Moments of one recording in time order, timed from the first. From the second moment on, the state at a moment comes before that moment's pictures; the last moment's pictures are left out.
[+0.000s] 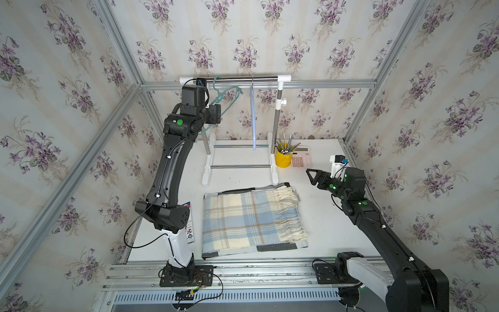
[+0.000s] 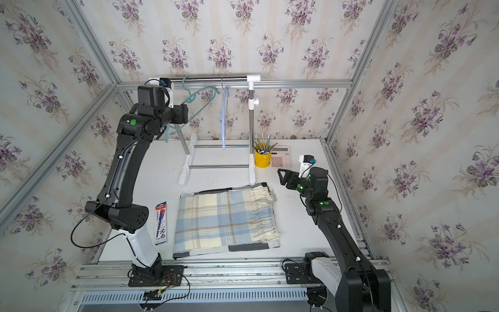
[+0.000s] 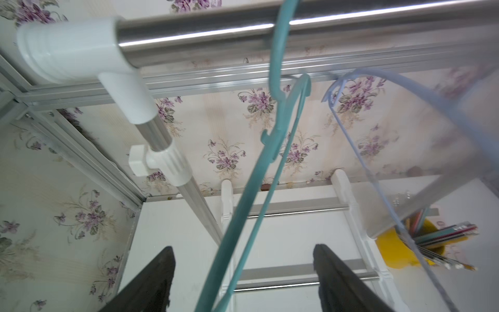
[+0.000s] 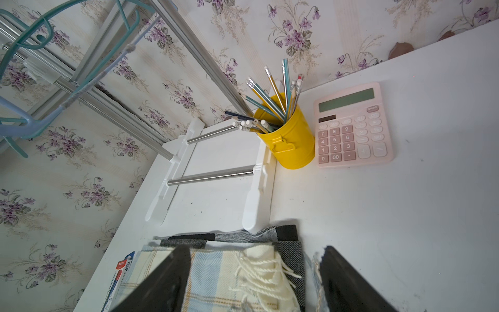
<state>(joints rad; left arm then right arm) -0.24 1.90 2.43 -0.96 -0.16 -0.03 0.08 1.02 0.65 -0.01 -0.40 0.45</state>
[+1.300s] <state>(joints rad) -0.16 1.82 2.35 -0.94 0.16 -0.03 0.09 1.03 0.61 0.03 -0.41 0.46</state>
